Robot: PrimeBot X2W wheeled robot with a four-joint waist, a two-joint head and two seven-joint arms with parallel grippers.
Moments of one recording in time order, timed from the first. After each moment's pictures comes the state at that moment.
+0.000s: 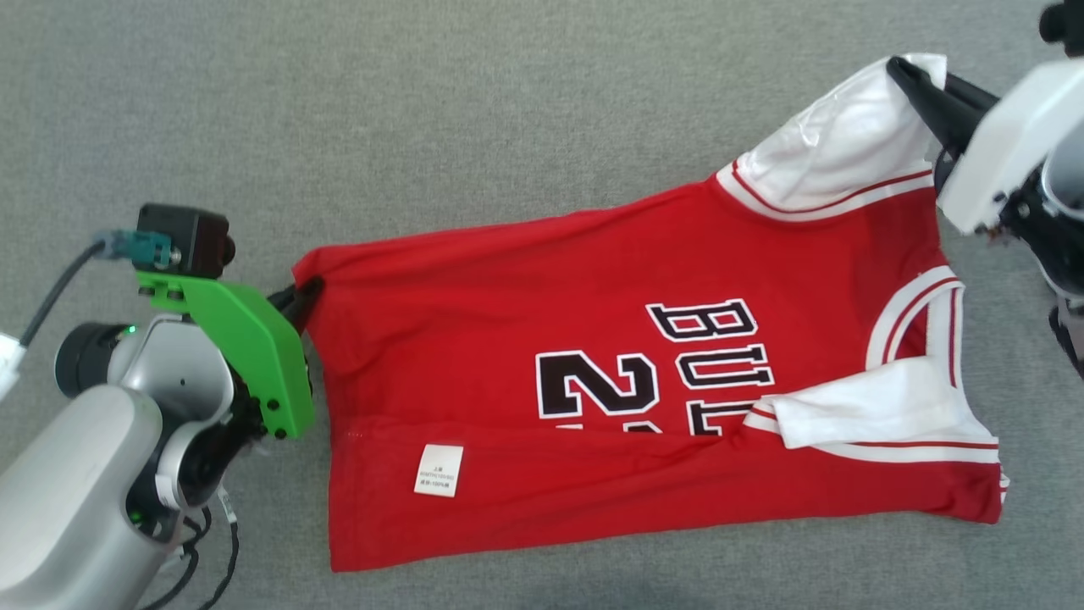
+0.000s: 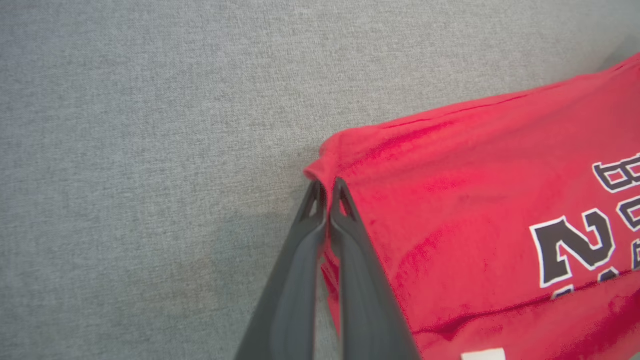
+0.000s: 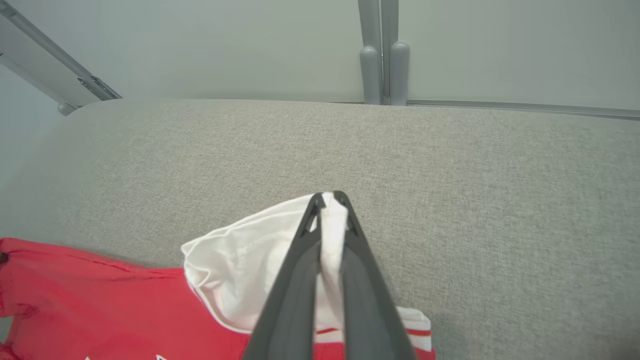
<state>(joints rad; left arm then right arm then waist) -0.58 0.63 -0.66 -0.01 -0.96 0.22 0.51 -0.76 -0.48 0.23 0.23 0.73 0.13 0.51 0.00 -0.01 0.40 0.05</state>
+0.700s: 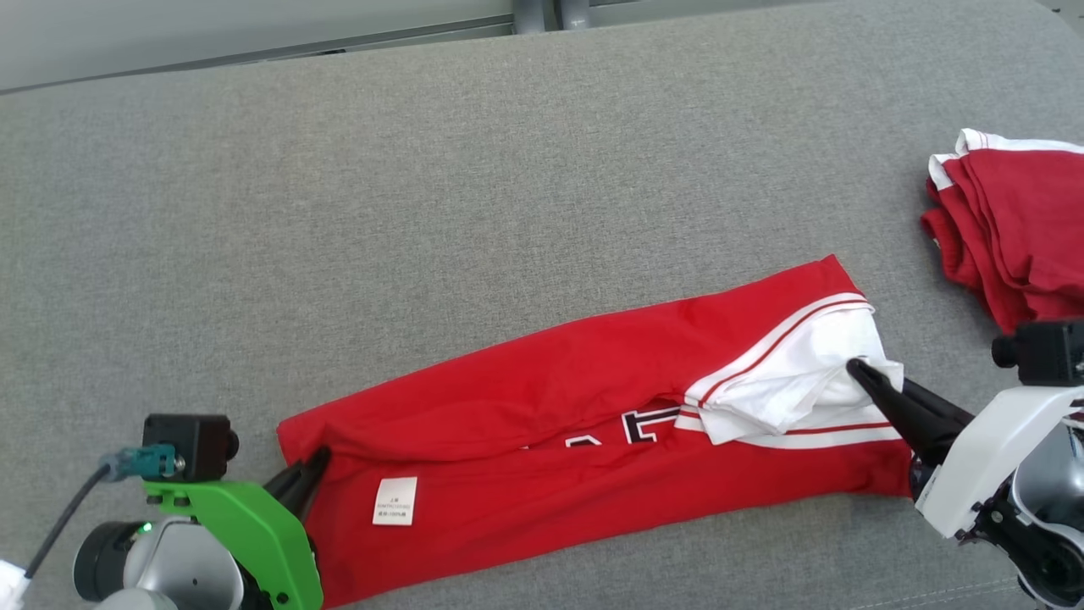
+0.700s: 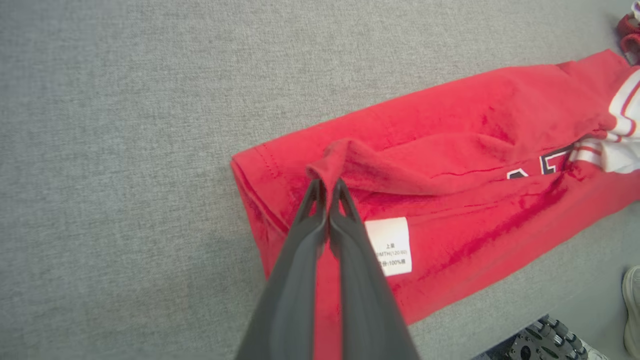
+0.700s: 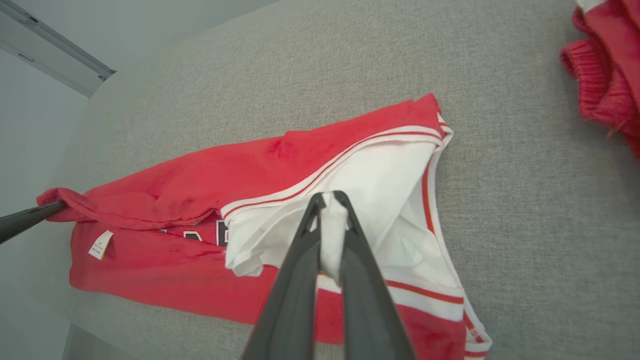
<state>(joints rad) -0.17 0.73 -0.63 -0.25 -0.99 0.33 0.32 -0.04 -0.43 0.07 -0.20 0.79 0.13 0.49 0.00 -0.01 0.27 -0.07</state>
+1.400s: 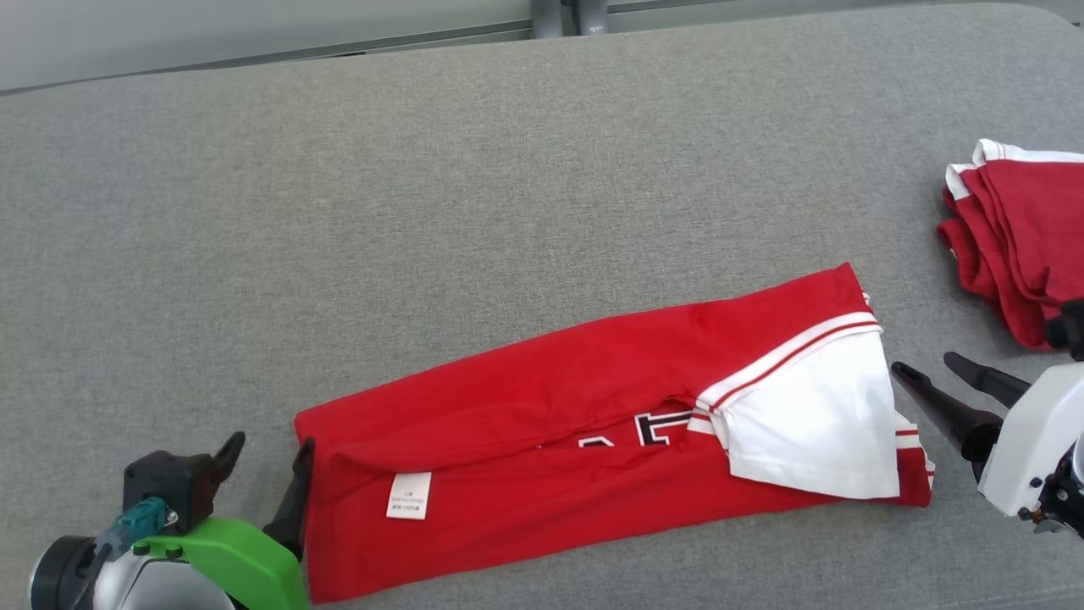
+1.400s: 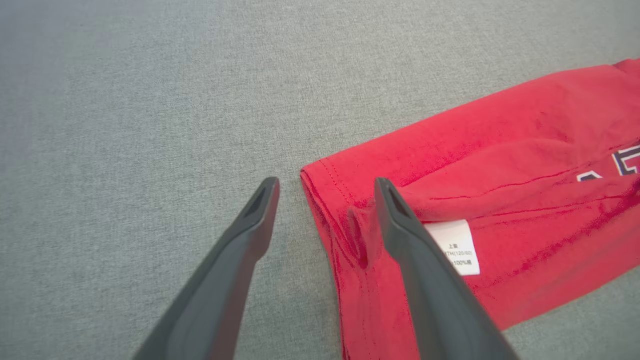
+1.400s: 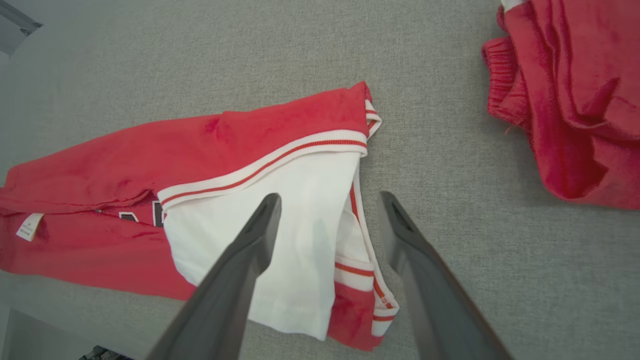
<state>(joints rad) -0.10 0.75 -0.66 -0.25 -0.79 0.44 0.16 -0.04 -0.49 -0.01 -0.18 0.74 0.13 0.63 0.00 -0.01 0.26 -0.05</state>
